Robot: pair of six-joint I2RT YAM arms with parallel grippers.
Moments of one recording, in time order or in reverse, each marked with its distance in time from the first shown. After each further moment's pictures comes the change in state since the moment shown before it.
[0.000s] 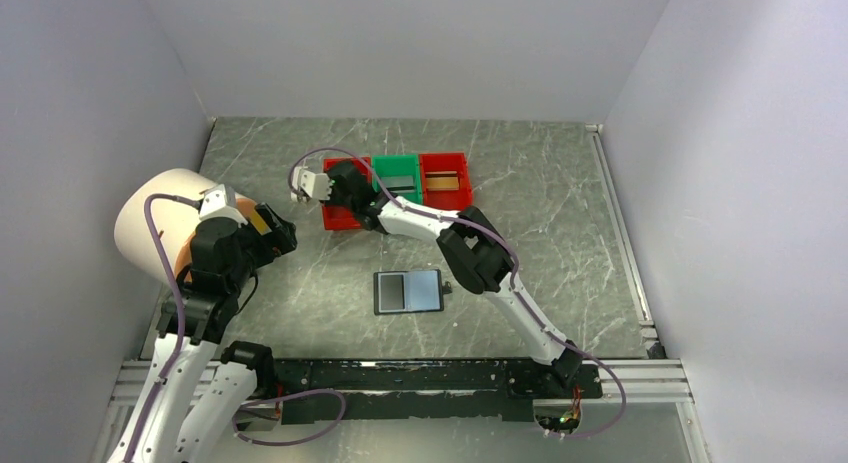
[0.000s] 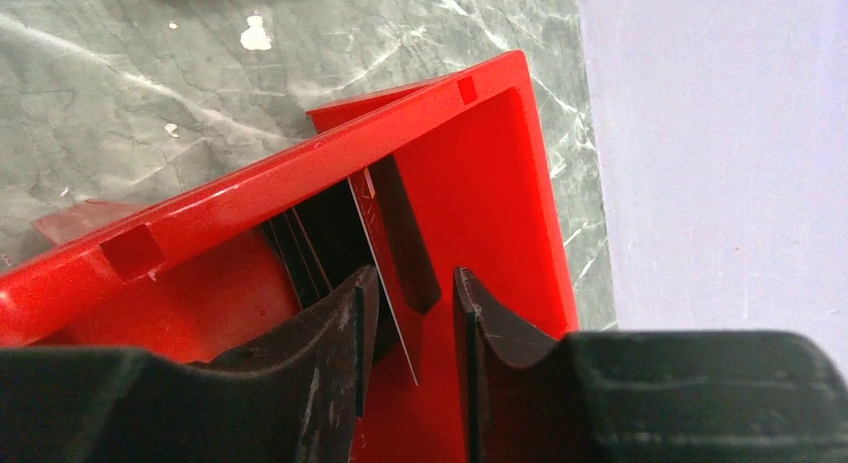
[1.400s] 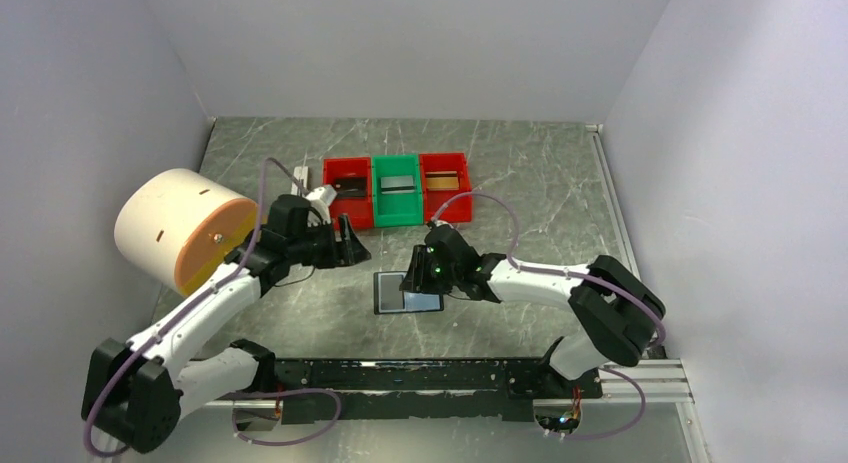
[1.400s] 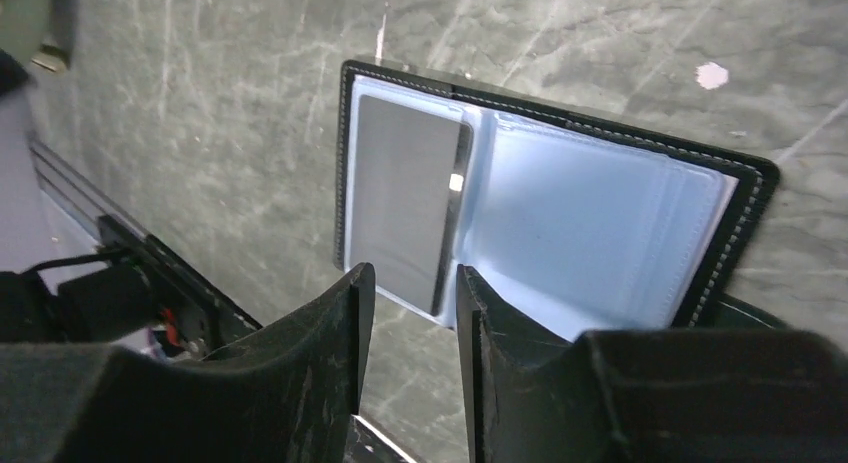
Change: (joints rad) left arm -0.206 0.450 -0.056 0.273 0.506 -0.006; right arm -0.015 -0.996 -1.280 -0.026 -0.353 1.675
